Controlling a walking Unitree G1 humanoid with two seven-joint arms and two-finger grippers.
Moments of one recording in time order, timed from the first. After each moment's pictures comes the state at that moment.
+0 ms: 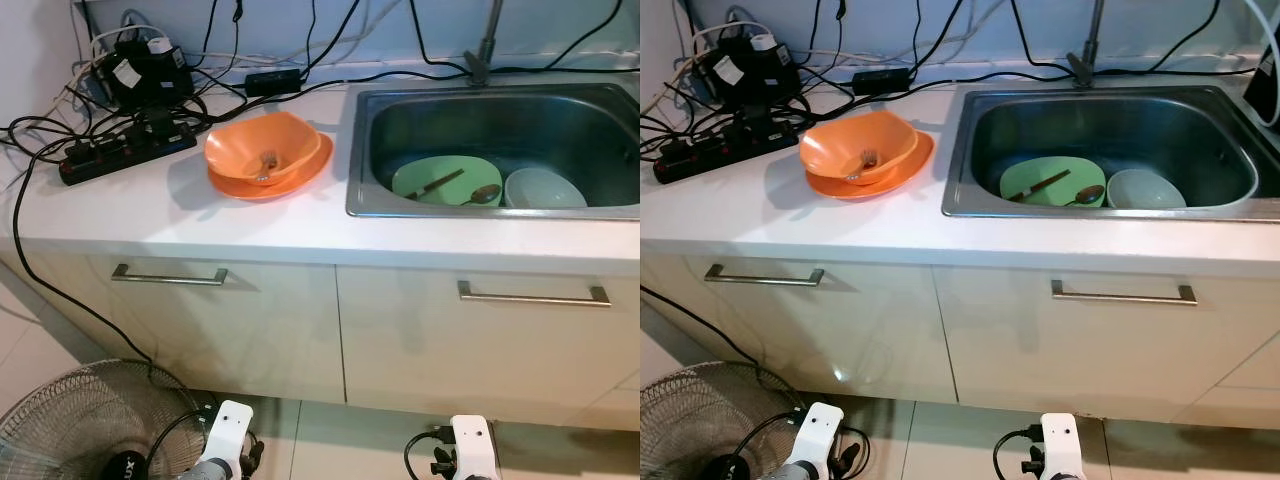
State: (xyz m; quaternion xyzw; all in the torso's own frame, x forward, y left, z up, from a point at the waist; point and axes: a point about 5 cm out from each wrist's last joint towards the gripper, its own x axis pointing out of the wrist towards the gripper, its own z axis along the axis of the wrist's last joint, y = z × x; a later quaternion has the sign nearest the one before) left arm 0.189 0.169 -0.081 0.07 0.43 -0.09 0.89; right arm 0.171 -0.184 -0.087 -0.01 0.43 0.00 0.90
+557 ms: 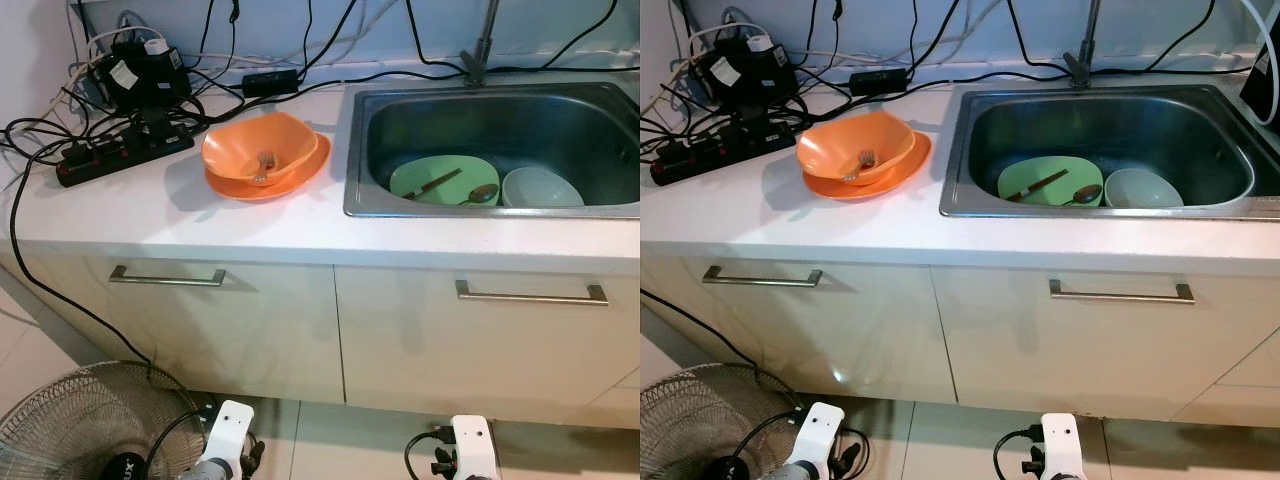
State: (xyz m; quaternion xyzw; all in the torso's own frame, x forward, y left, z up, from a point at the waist) left arm 0.189 0.169 -0.081 0.07 0.43 -0.10 0.89; right arm 0.171 -0.184 -0.087 -0.01 0.43 0.00 0.90
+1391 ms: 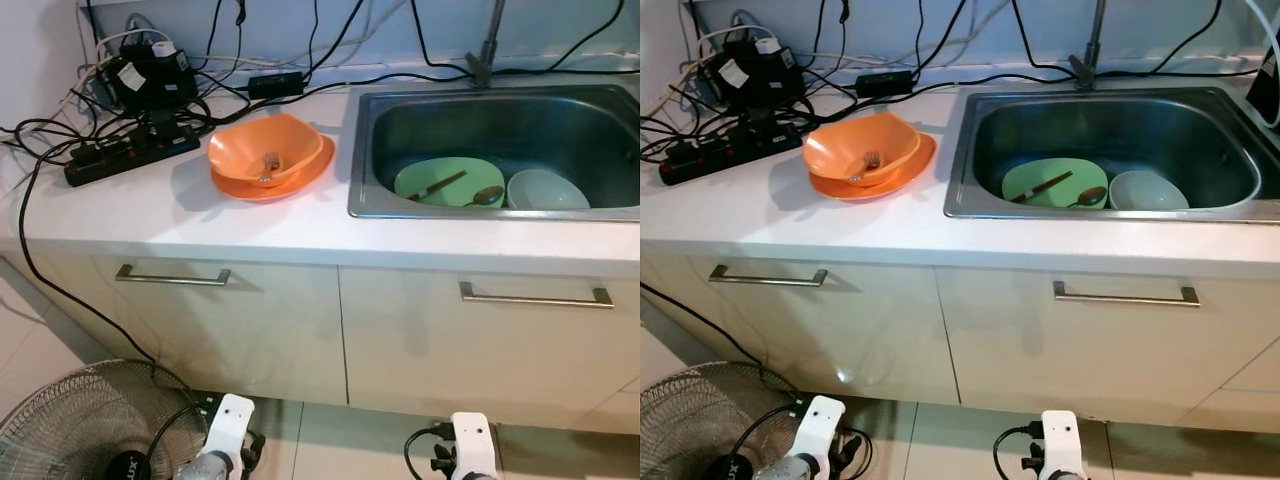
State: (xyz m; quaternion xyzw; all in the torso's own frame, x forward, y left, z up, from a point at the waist) left arm 0.196 0.168 -0.077 0.07 0.42 -0.10 0.90; right arm 0.175 -0.185 -0.085 0.00 0.42 -0.01 0.91
